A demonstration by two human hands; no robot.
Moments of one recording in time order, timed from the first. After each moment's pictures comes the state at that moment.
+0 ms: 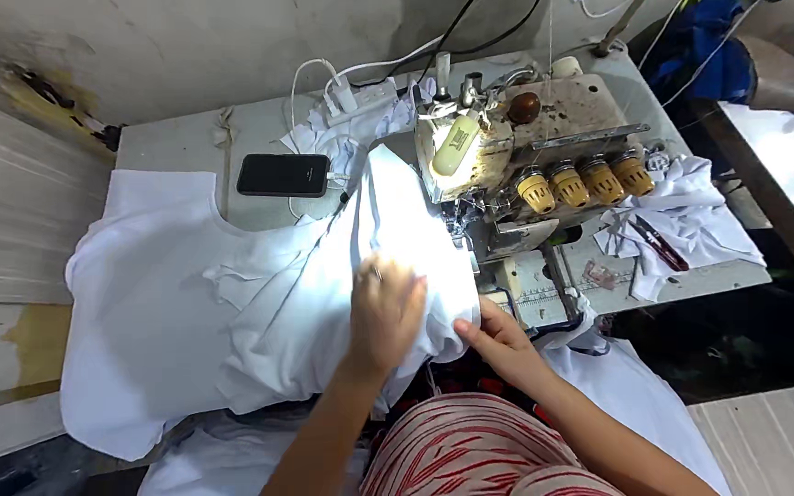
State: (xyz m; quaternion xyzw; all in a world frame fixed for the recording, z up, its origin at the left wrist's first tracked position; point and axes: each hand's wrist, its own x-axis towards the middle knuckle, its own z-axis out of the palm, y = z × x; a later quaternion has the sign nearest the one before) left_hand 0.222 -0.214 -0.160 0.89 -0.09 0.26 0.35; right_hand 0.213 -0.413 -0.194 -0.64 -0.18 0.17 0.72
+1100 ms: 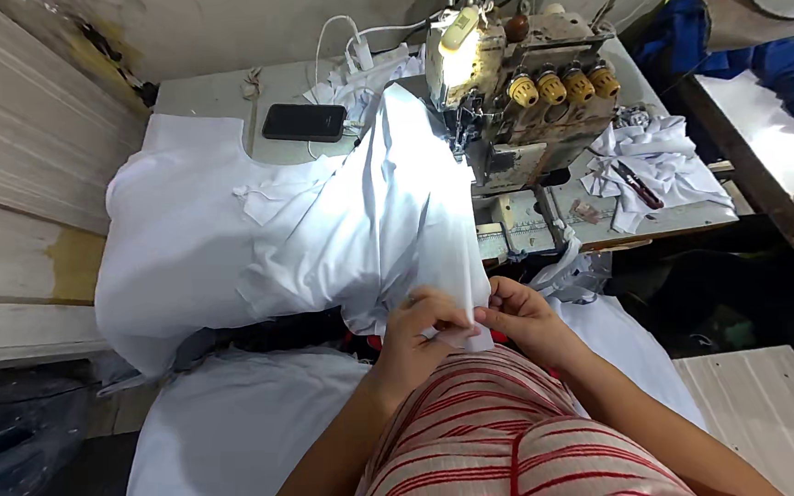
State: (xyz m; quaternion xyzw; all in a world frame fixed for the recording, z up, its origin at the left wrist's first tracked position) left_hand 0.077 -0.253 -0.178 0.71 -0.19 0.19 0.65; right_hand 0.125 -0.450 -0.177 -0.56 -0.17 0.26 0.77
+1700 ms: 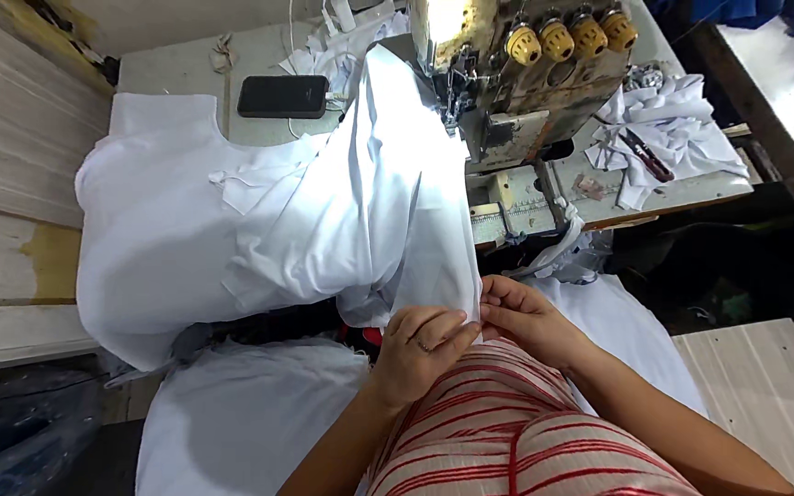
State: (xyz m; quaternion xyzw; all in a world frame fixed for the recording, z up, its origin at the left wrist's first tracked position) left_hand 0.055 -0.256 -0.210 0.86 -0.25 0.31 0.31; right_hand 0.120 -0.460 -0.176 -0.51 -0.10 0.36 0.77
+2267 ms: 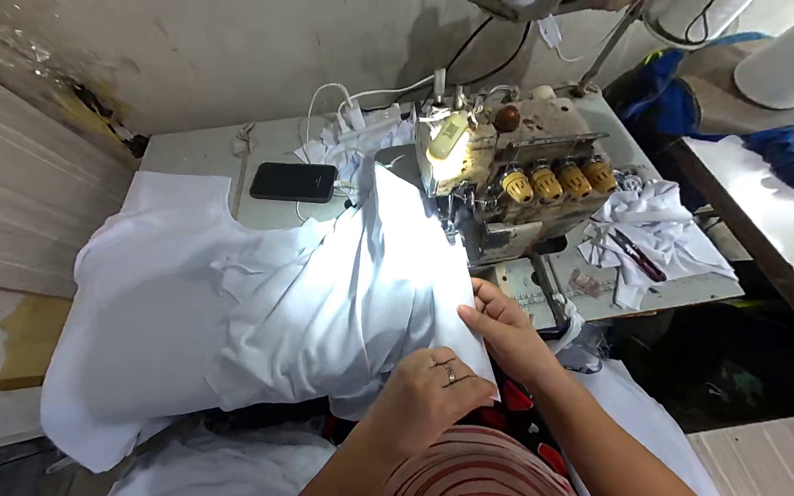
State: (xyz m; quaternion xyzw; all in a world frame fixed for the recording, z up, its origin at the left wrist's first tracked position) left_hand 0.147 -0.252 -0.174 0.84 -0.32 0.22 0.36; right_hand 0.222 -0.419 -0.171 -0.57 -0.11 0.23 0.78
